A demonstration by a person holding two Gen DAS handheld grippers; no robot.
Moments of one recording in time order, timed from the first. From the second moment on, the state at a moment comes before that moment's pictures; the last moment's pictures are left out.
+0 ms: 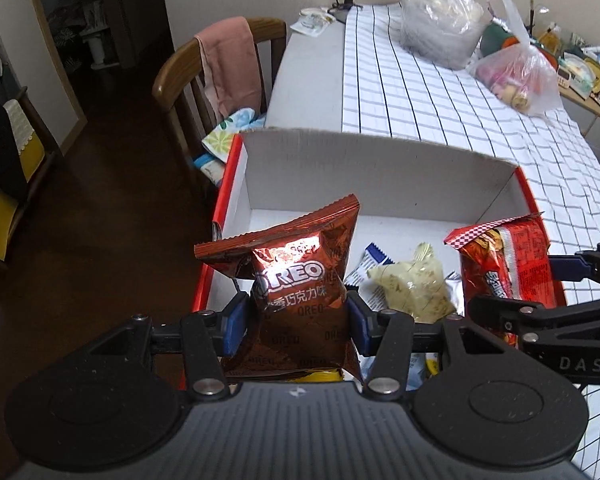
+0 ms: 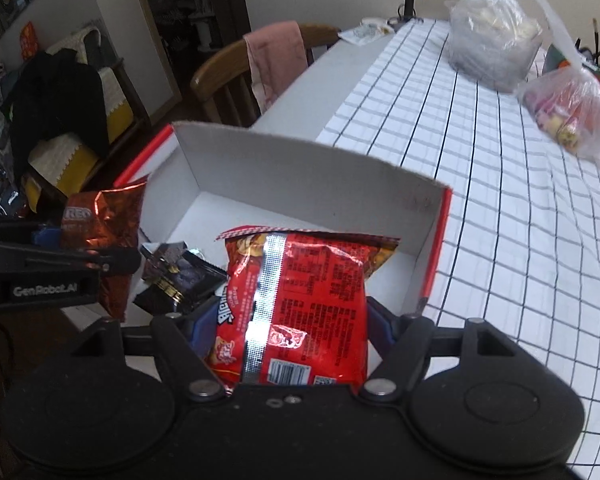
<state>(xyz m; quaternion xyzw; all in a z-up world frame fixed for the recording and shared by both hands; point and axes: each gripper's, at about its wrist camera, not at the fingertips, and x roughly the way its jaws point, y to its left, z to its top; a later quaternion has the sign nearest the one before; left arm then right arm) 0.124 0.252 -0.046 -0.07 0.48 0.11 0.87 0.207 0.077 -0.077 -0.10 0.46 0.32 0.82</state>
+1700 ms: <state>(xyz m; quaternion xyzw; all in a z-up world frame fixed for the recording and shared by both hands) 0.110 0.234 -0.048 -0.05 0.45 0.08 0.89 0.187 0.060 -0.055 -0.07 0.42 0.33 0.84</state>
